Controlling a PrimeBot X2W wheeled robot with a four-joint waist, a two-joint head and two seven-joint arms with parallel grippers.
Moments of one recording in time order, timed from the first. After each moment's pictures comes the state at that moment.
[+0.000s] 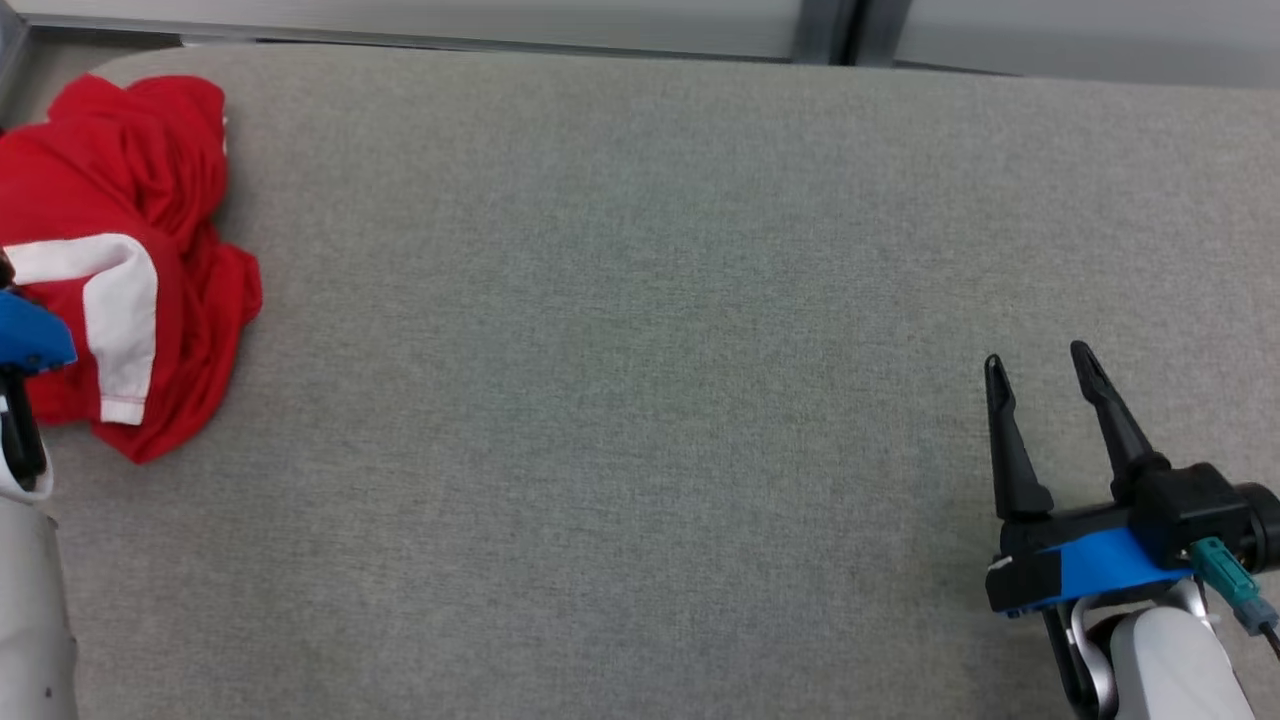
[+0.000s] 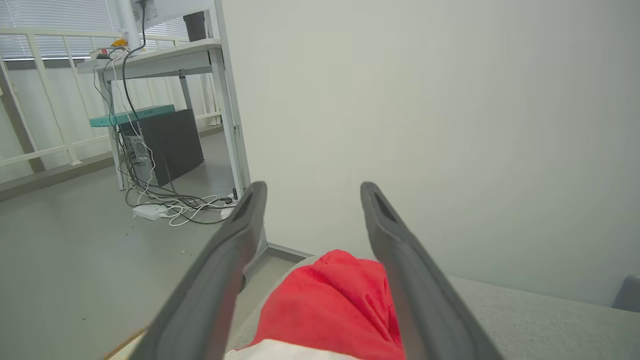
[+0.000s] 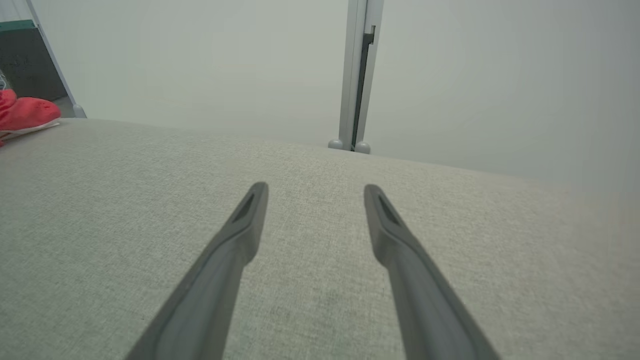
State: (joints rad) left arm -0.66 0.31 0.25 0.59 -0.15 -0.08 -0.26; right arm -0.20 -0.05 -0.06 0.17 -0.03 0.13 -0.26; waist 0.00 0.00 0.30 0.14
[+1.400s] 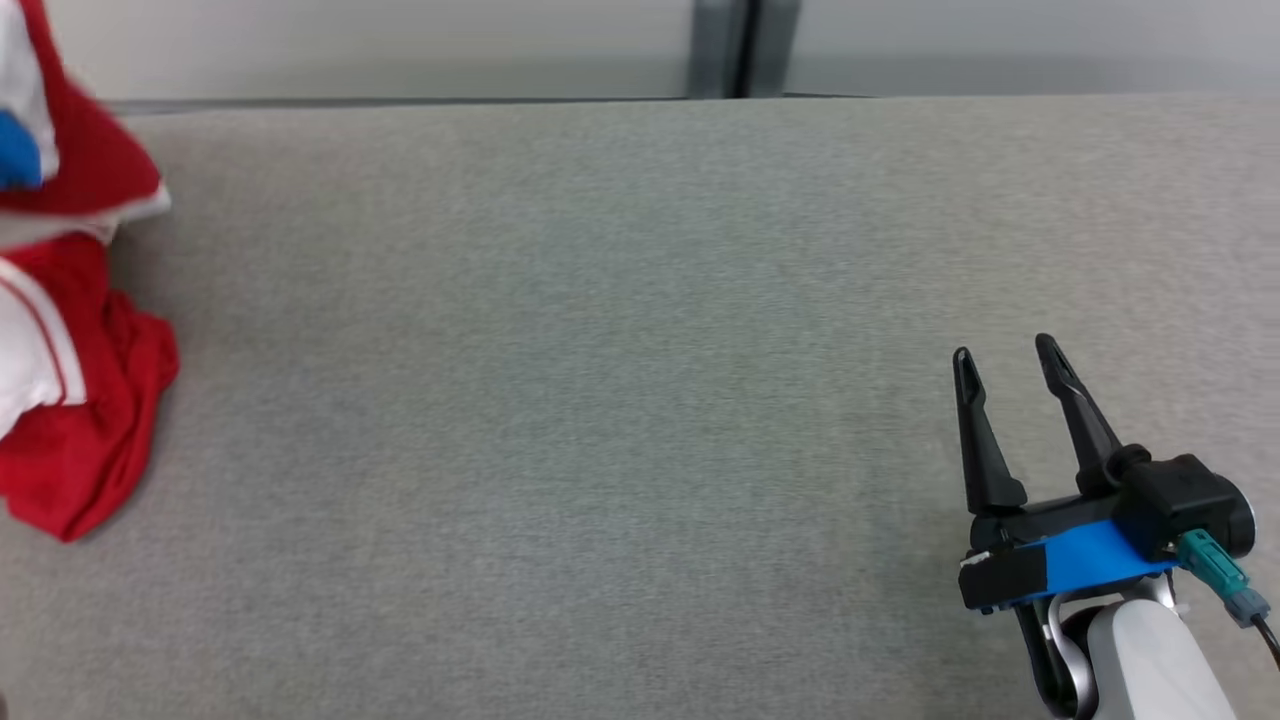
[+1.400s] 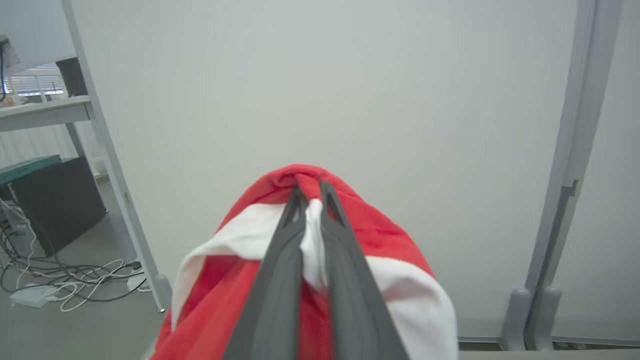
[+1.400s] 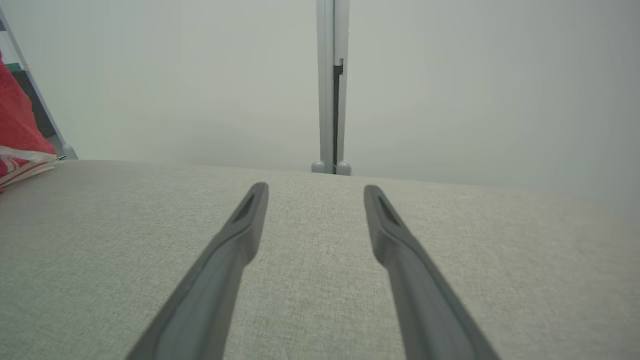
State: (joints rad) left arm -0.99 0.46 -0.12 0.82 -0.35 -0.13 -0.18; right arm -0.22 -0.05 0.00 0.17 0.06 0.13 -0.26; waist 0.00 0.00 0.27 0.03
